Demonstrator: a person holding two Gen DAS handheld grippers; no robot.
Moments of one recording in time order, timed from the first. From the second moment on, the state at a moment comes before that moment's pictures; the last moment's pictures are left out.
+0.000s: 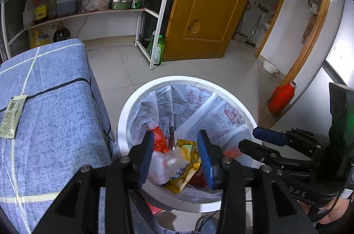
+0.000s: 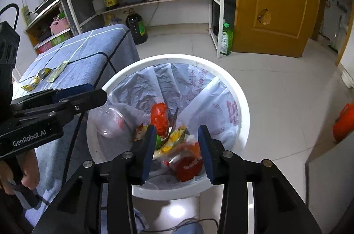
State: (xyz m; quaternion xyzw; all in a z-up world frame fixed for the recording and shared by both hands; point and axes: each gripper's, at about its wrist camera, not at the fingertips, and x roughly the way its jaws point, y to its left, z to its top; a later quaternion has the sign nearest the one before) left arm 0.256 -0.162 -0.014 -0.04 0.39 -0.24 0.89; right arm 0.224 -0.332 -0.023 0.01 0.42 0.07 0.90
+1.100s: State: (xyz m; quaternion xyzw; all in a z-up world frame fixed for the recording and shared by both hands) left arm 0.210 -0.031 0.028 -0.06 0.33 -0.15 0.93; right arm 0.218 -0.222 0.034 0.01 0.36 0.19 0.91
